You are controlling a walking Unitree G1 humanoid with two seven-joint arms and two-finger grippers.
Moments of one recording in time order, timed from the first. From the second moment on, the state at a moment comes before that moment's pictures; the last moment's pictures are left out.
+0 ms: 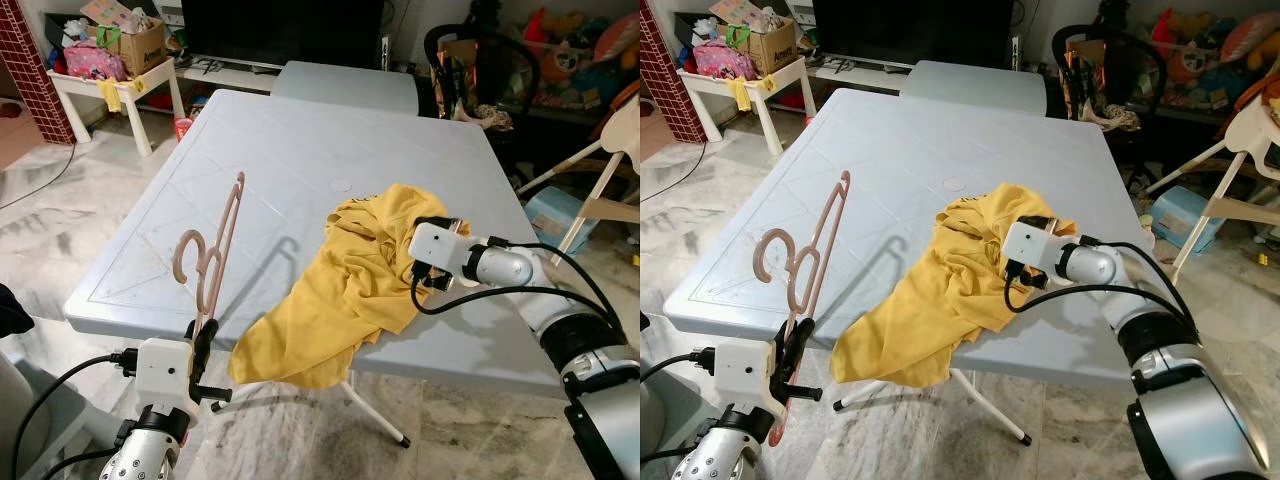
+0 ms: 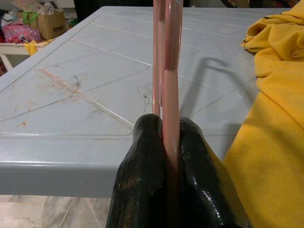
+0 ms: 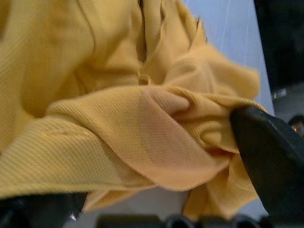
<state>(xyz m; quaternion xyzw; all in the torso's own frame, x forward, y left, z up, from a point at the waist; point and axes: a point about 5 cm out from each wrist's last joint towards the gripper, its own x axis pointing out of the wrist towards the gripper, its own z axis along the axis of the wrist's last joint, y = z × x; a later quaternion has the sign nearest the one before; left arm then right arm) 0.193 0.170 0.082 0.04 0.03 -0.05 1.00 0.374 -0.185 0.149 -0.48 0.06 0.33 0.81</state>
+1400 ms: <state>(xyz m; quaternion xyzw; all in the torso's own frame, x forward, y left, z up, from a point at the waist) 0.198 0.170 0.075 0.05 0.03 -0.05 1.00 0.353 -0.205 0.172 -0.36 0.11 0.49 0.79</state>
